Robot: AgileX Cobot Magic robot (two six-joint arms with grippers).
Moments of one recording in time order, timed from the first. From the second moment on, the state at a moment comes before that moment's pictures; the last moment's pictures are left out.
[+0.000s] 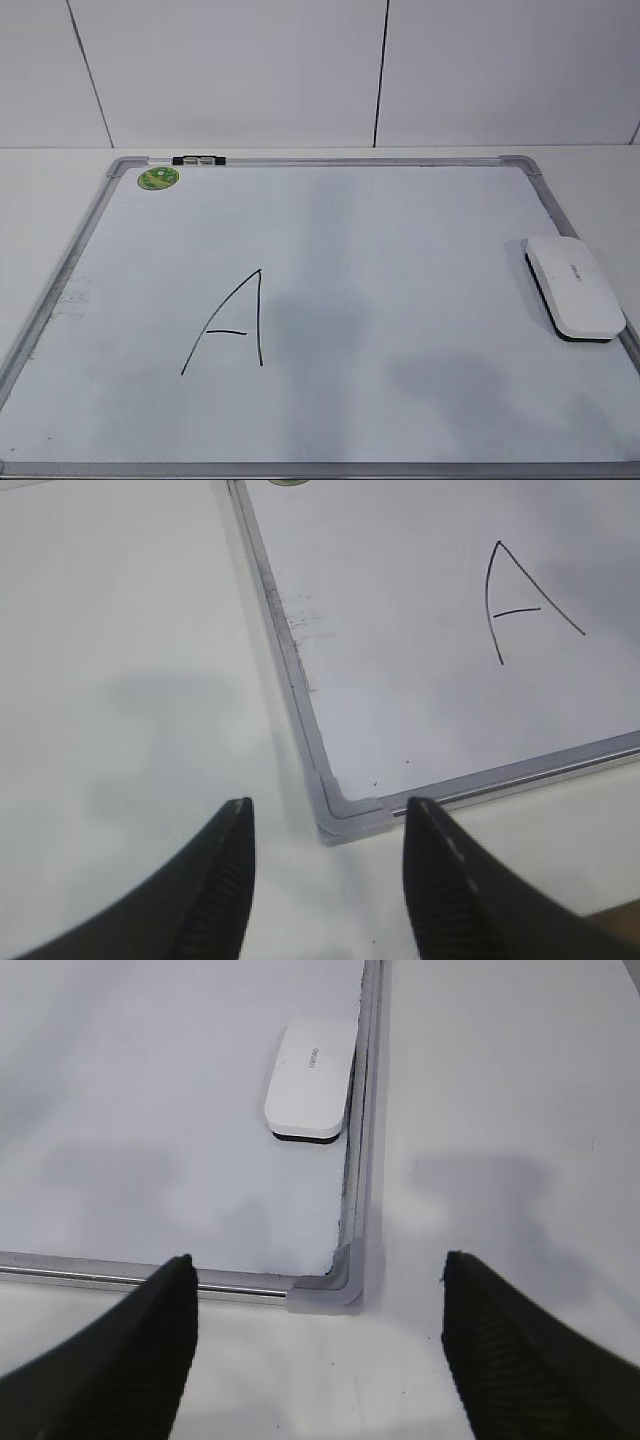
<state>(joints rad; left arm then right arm) -0.17 0.10 -0.51 -0.09 1.11 0.09 0.23 -0.02 -0.50 -0.14 1.16 0.09</state>
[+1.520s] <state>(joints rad) -0.15 0.01 -0.51 -0.09 1.11 0.09 0.22 -0.02 -0.50 -0.15 1.15 0.09</state>
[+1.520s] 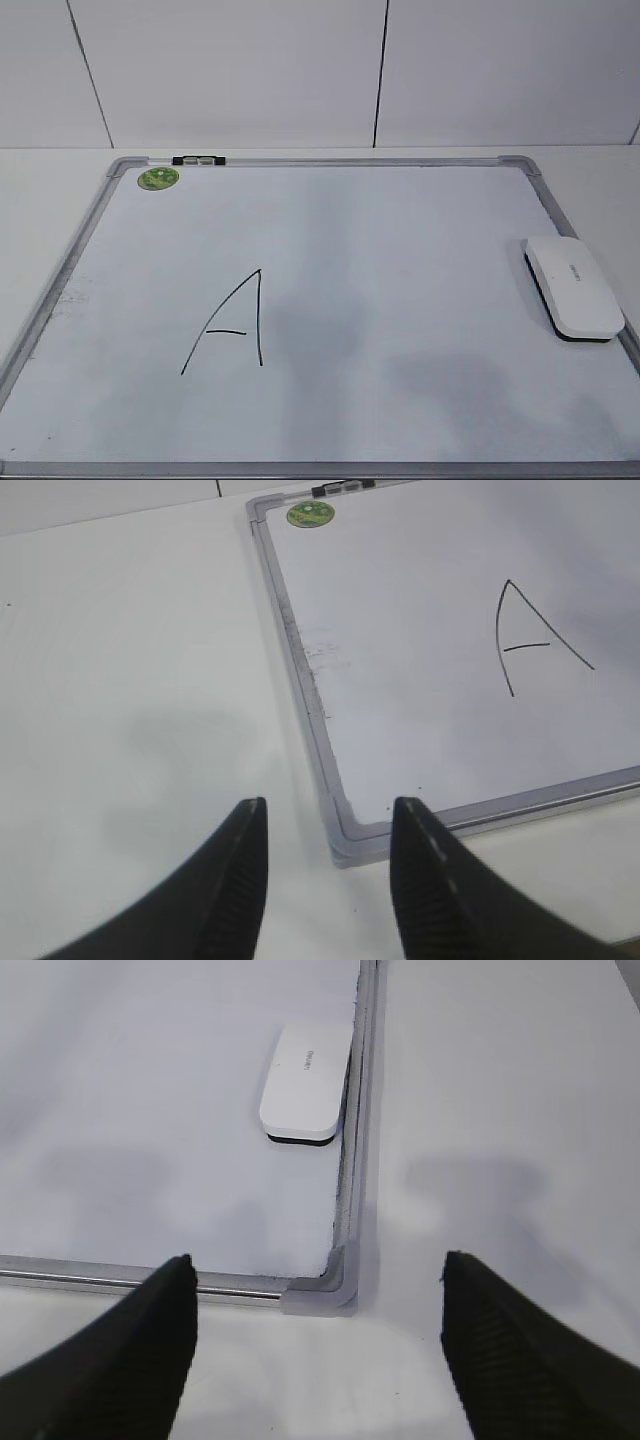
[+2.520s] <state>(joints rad) 0.02 0.01 -0.51 -0.09 1.11 0.09 0.02 -0.02 -0.50 -0.15 1.15 0.09</state>
